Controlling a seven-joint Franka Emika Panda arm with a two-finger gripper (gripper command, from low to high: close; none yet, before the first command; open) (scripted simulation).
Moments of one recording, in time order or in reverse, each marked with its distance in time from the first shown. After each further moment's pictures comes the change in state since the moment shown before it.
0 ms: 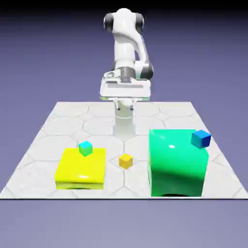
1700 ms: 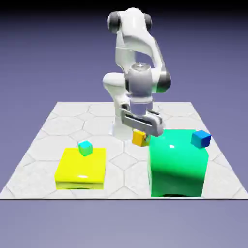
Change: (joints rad) arm -0.416 0.416 0.609 0.539 0.103 -0.720 1.001
